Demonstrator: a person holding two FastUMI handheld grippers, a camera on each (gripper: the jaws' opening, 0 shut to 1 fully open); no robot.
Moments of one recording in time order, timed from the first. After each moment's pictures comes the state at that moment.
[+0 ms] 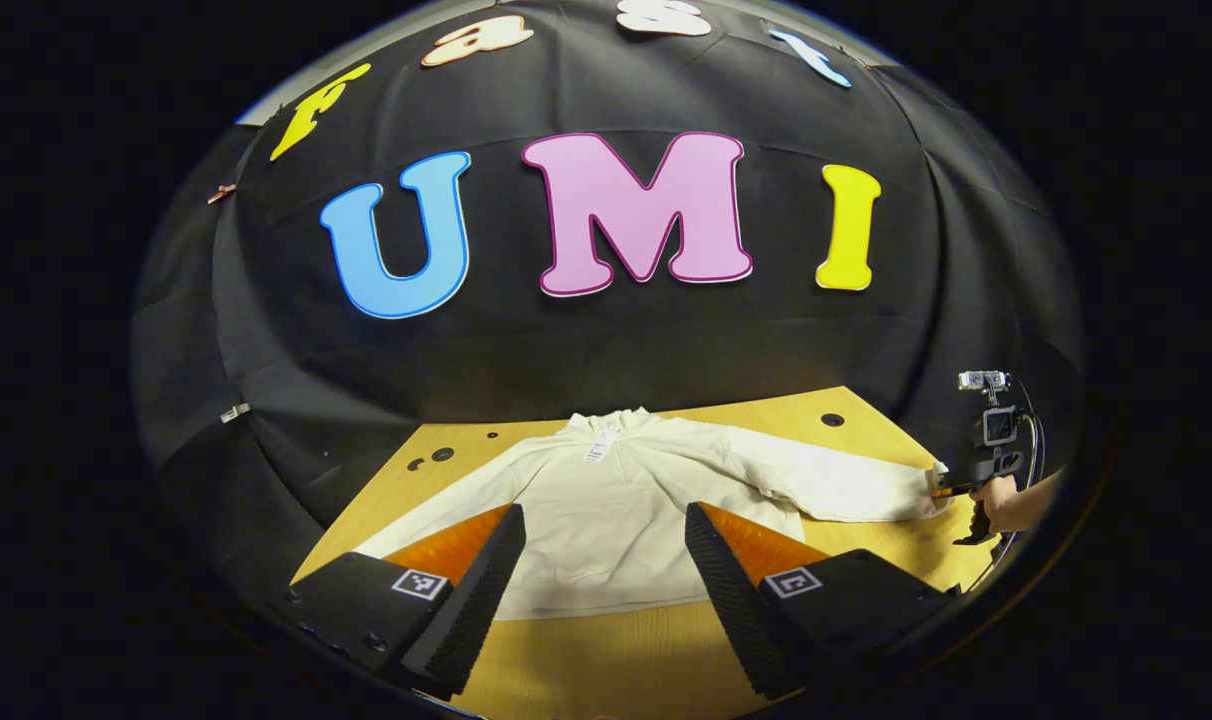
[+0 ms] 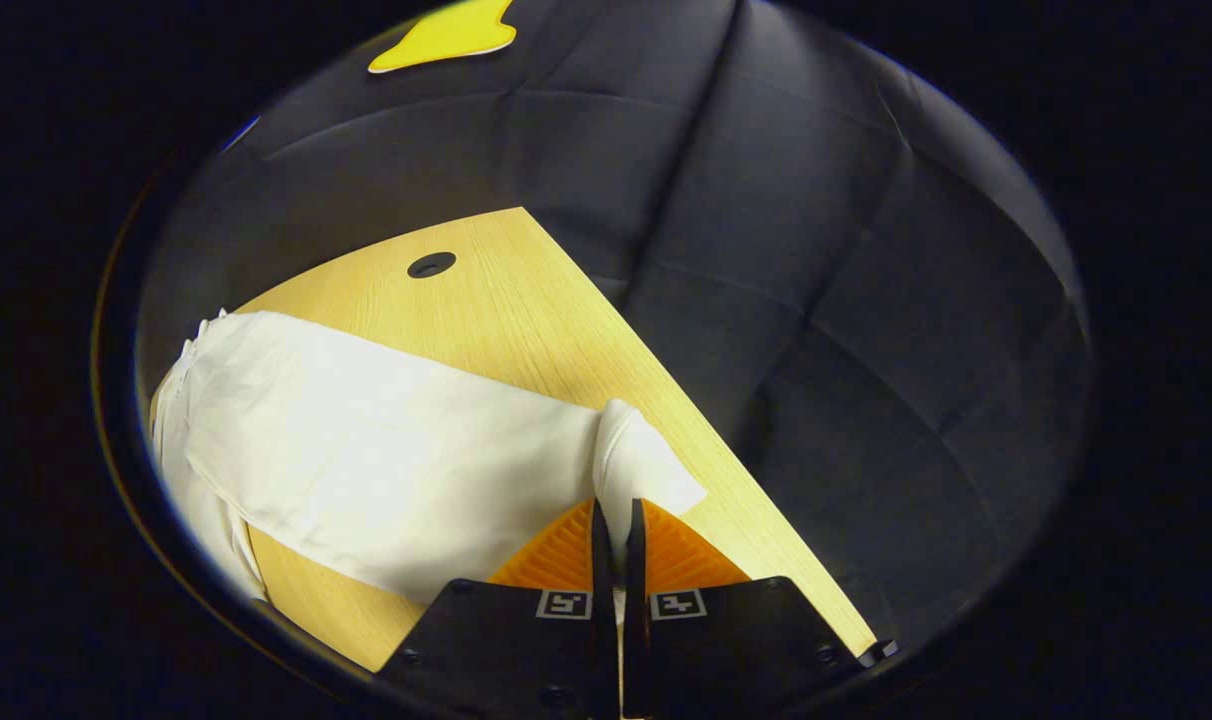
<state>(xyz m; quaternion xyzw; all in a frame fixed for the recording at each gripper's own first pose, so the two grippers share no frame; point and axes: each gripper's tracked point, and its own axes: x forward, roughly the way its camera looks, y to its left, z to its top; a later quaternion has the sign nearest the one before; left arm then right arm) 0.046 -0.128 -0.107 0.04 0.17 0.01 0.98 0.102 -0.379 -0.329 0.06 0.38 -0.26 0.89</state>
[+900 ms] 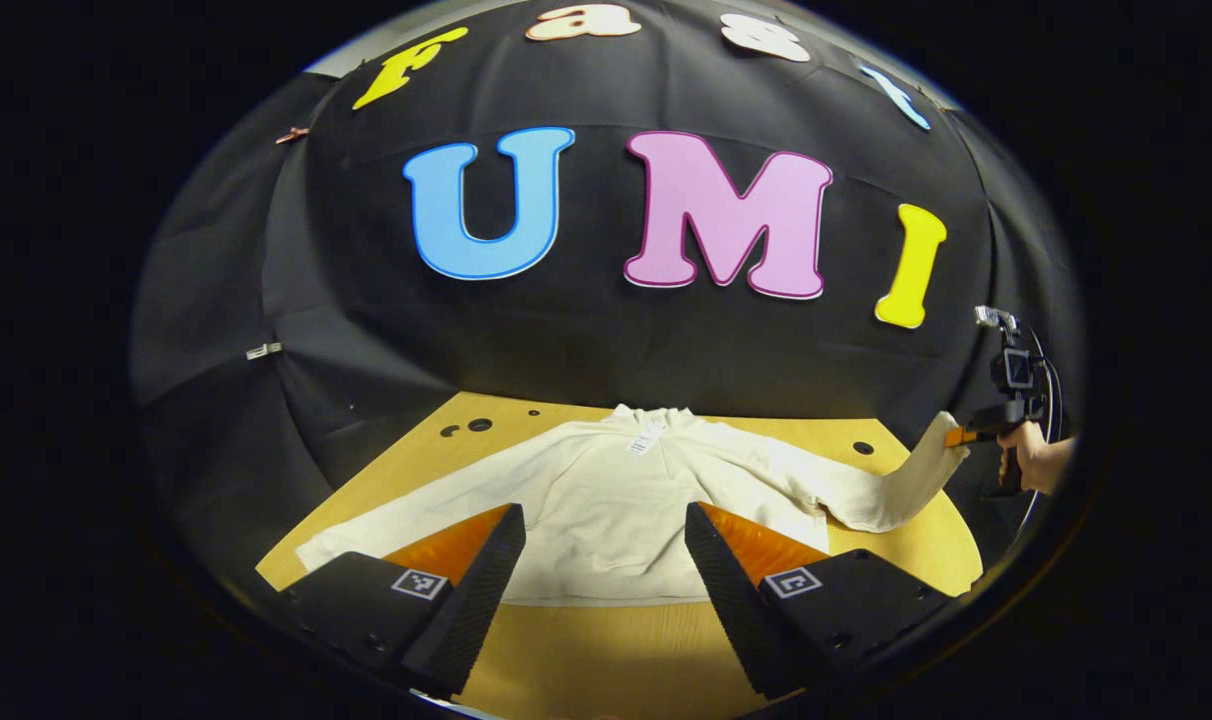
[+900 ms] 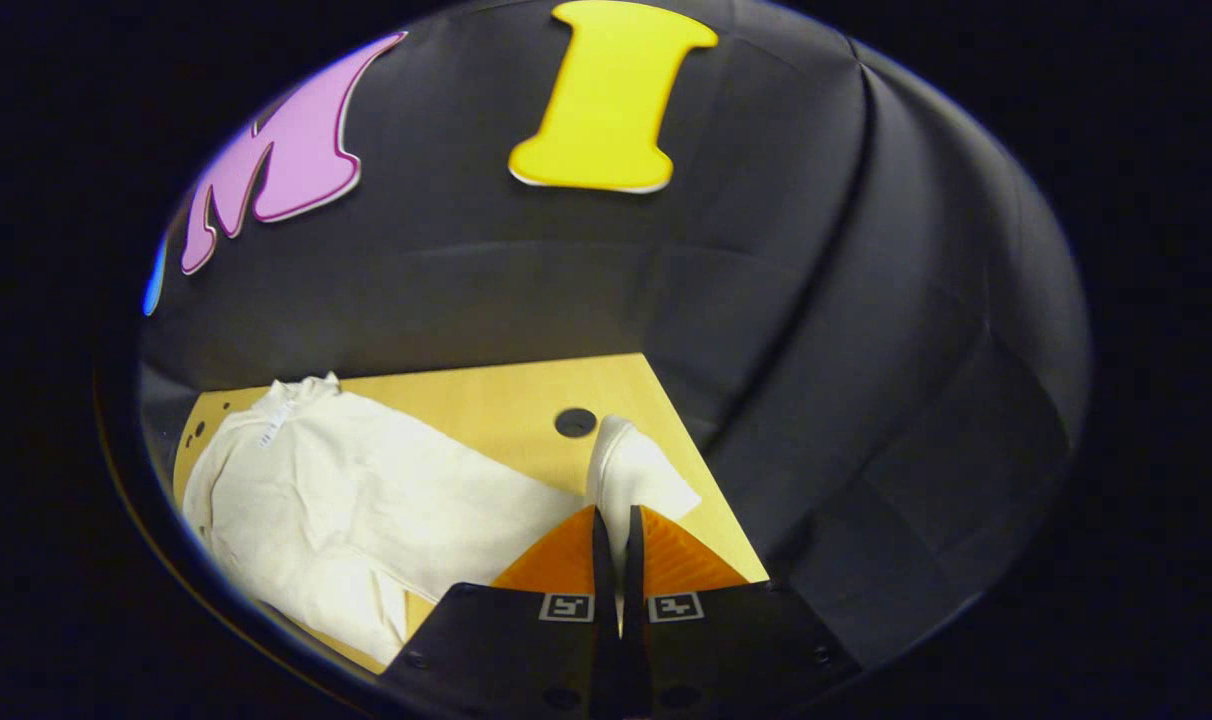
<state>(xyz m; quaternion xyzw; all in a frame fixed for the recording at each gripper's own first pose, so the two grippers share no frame) 0.032 -0.055 -0.121 -0.04 0.17 0.07 0.98 0.215 -0.269 -0.141 -0.01 0.26 -0.13 0.96</state>
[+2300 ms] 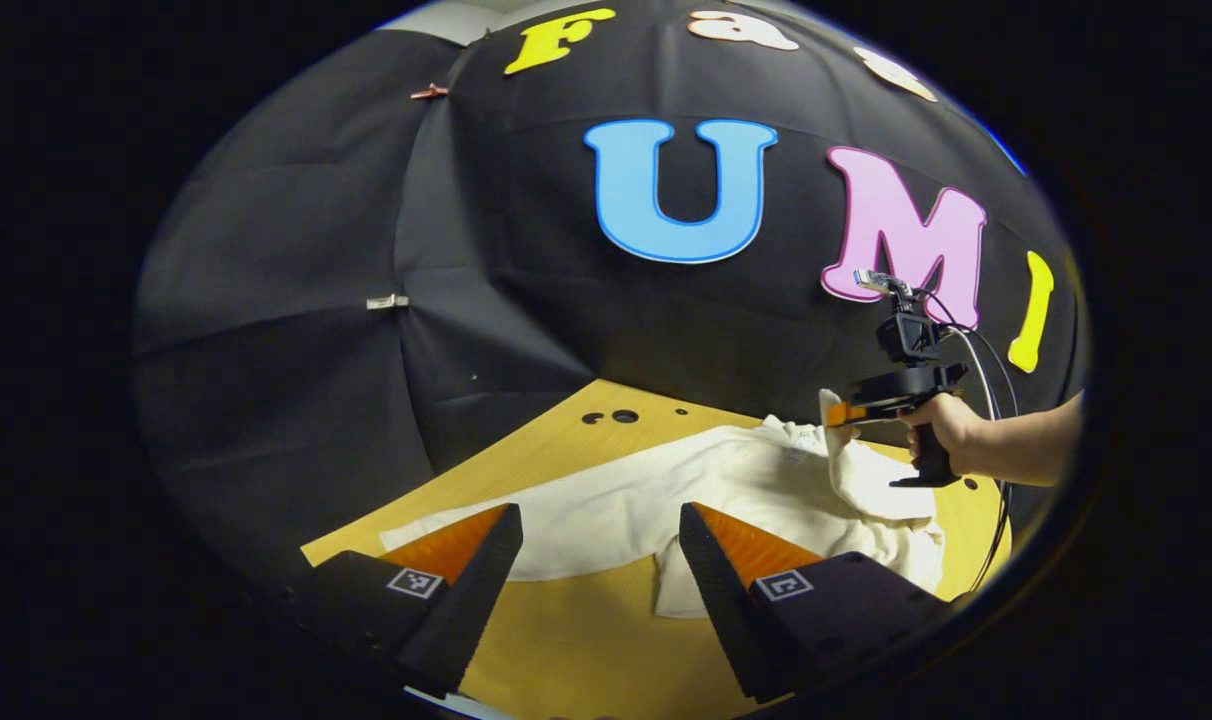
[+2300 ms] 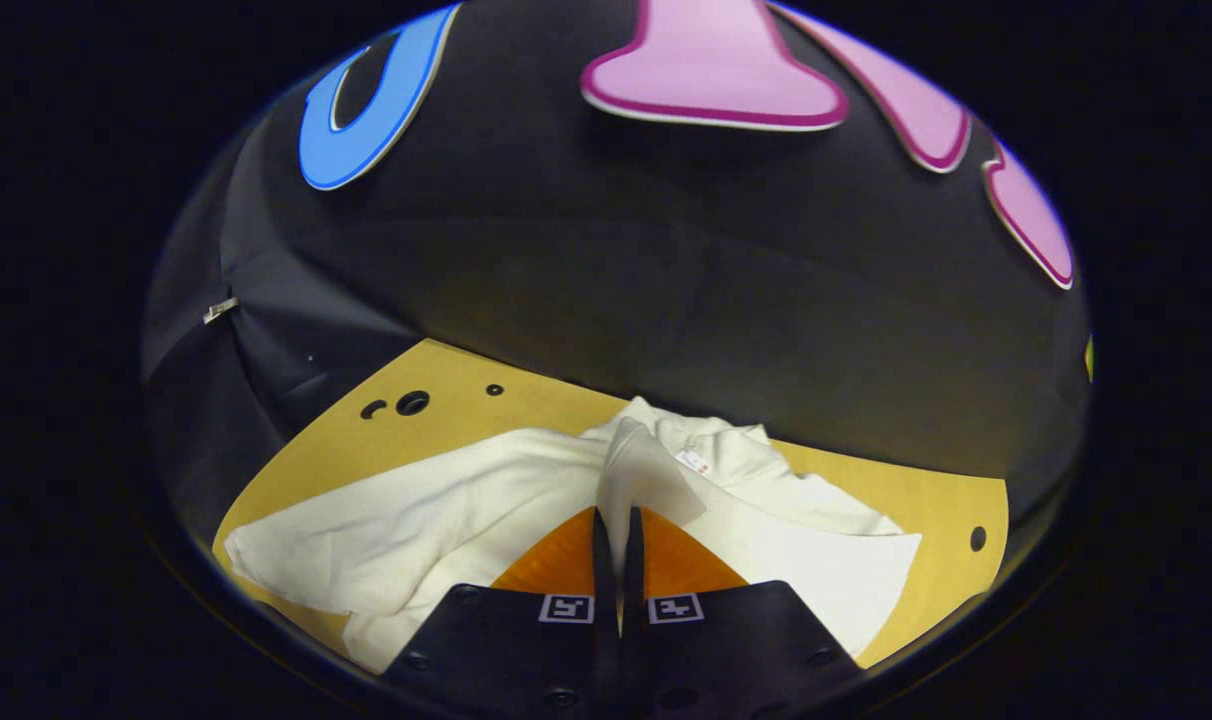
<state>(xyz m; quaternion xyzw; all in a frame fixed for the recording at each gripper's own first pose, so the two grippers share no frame) 0.003 0.129 -0.174 -0.10 0.17 0.22 0.95 0.342 0.261 -0.205 -0.08 0.28 0.18 0.94</state>
